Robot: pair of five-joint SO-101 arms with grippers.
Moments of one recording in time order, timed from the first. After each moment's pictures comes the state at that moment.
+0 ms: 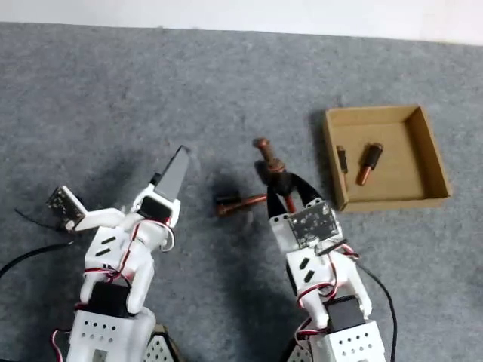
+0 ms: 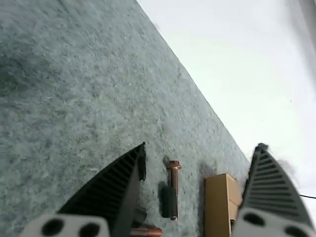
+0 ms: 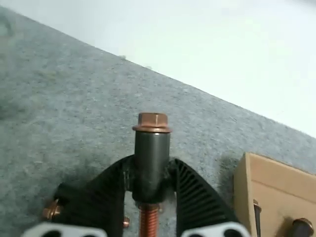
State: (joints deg) left arm 3.1 -92.8 91.6 27.4 61.2; right arm -20.8 -99.8 96.0 20.1 16.5
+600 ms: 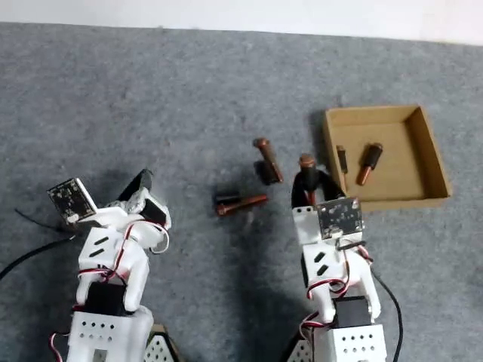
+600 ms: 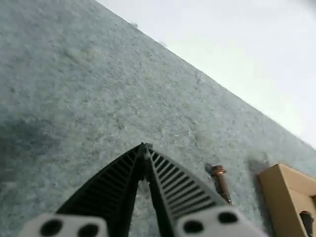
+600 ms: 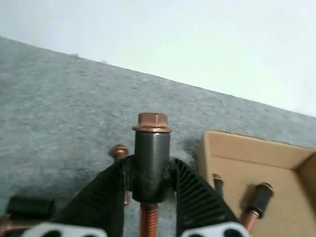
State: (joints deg) left arm -0.7 -92.8 91.6 27.4 38.9; right arm -10.3 -99.8 96.0 20.3 12.5
